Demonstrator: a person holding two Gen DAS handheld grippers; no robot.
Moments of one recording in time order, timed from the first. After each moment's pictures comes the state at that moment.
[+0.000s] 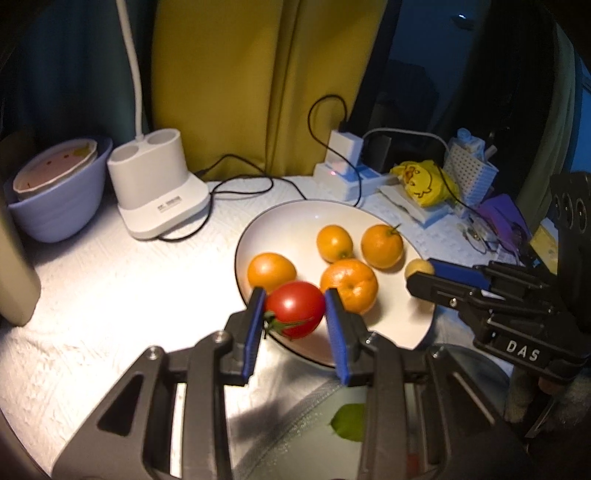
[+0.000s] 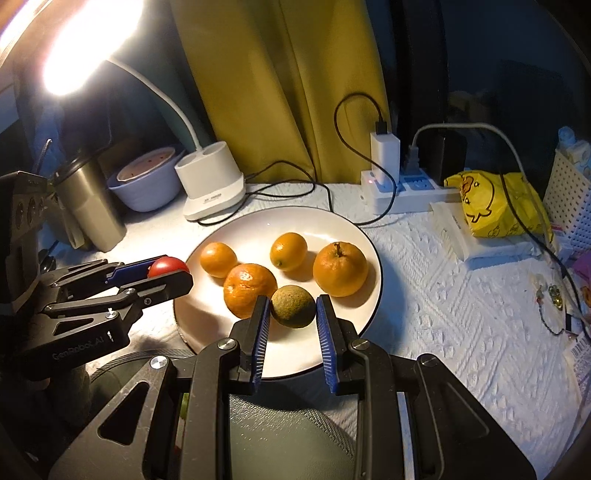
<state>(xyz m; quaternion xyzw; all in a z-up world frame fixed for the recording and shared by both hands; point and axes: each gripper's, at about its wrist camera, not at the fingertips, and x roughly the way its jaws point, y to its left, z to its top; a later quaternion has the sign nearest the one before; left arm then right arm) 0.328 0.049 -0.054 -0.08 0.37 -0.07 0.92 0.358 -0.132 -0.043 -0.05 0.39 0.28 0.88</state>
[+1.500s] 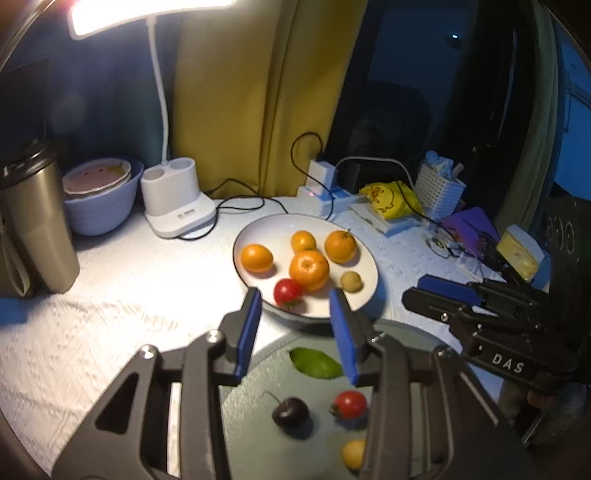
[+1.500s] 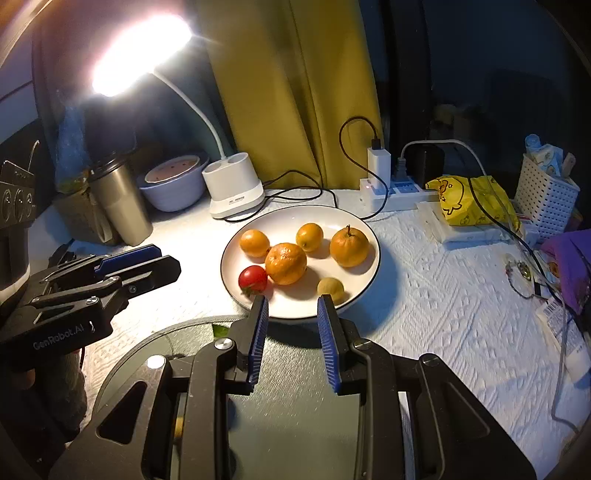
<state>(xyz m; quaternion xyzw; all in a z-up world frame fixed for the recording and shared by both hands) 0.238 0.038 -0.006 -0.09 0.32 -0.07 0.94 0.280 -0.146 -0.010 -0.05 0.36 0.27 0.89</state>
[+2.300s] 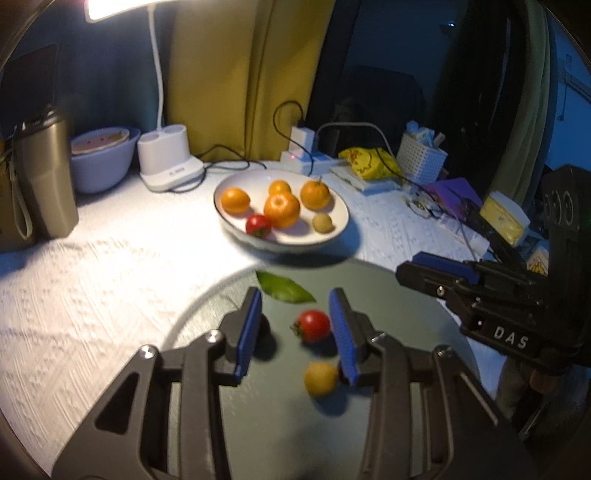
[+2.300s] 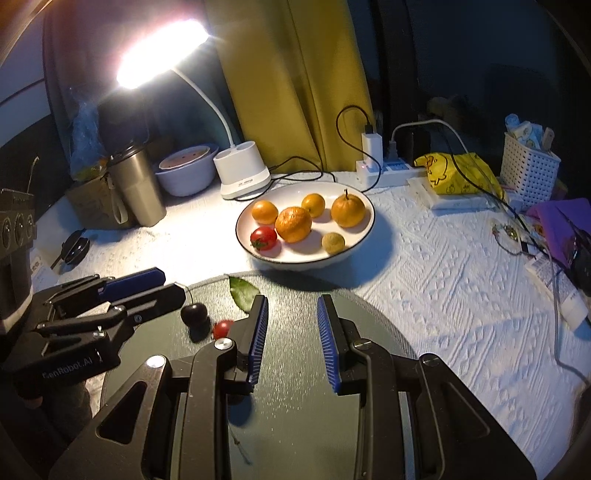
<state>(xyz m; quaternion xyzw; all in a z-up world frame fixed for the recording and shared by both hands) 0.183 0.008 -0.032 -0.08 0.35 -0.08 0.93 0.229 -0.170 -0.018 -0.04 0.37 0.27 0.89</state>
